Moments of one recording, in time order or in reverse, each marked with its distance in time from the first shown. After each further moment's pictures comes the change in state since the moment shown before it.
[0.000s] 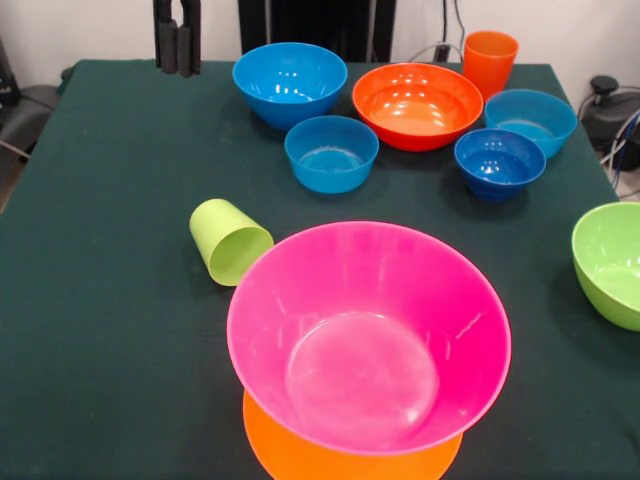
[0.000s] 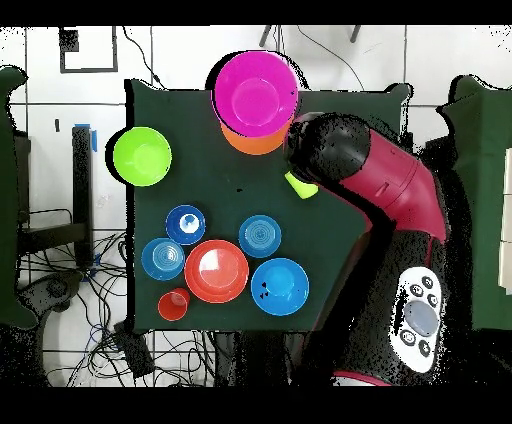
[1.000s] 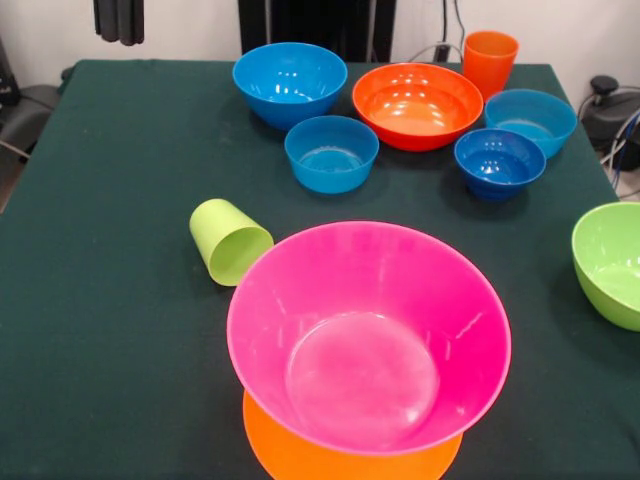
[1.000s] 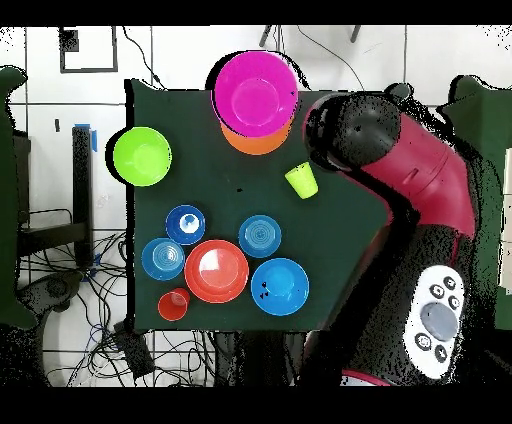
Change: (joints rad) arm -0.001 0.029 -0.078 -0.098 0.032 0.090 0.000
